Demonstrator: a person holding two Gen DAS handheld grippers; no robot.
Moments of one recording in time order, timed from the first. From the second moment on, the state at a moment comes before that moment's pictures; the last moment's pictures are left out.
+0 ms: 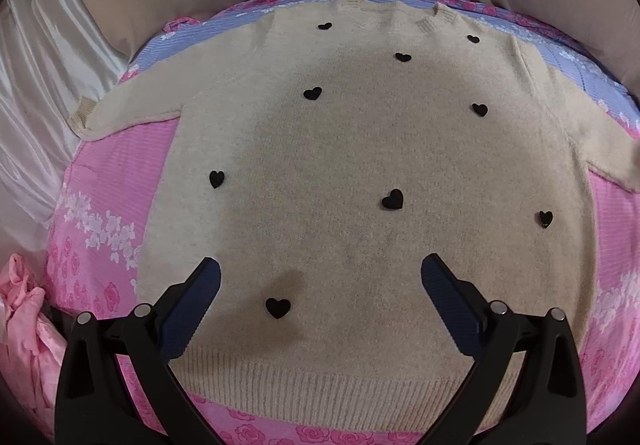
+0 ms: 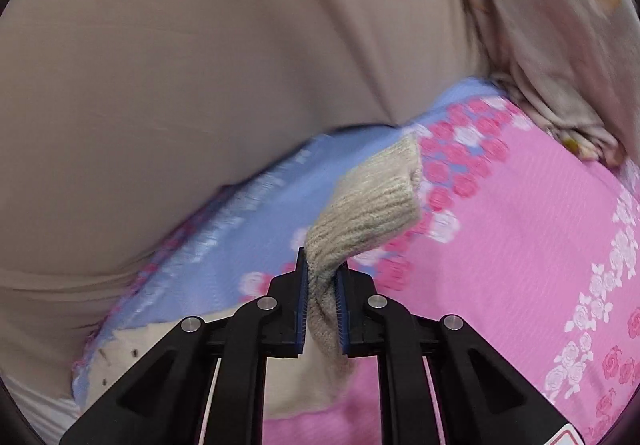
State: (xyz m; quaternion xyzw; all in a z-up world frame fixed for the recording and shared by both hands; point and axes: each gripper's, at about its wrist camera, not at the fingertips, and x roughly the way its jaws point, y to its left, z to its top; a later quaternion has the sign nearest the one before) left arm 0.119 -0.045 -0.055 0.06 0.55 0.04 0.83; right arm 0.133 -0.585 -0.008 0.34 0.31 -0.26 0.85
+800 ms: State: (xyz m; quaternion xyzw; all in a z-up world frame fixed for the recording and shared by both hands) left arm 0.114 0.084 -0.054 -0.12 0.52 0.07 0.84; right arm 0.364 -0.093 -0.081 0.07 0.52 0.12 0.84
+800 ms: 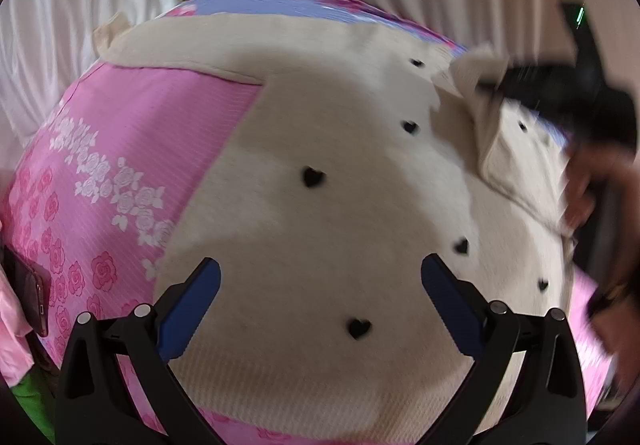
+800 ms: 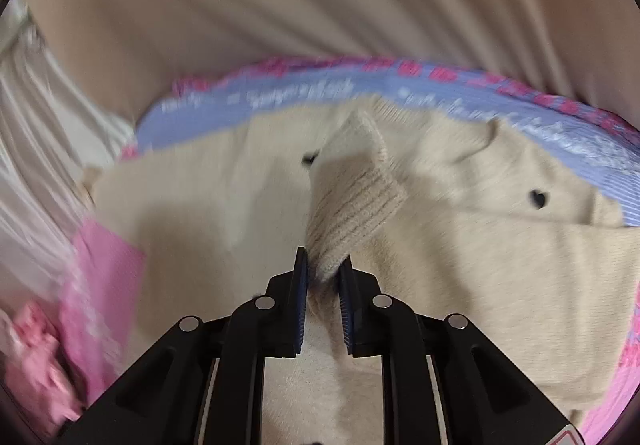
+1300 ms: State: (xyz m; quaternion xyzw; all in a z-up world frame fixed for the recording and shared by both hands) left arm 0.148 0.124 -0.068 -0.18 0.52 0.05 0.84; right arm 0.366 0.012 -0.110 -0.05 0.53 0.12 0.84
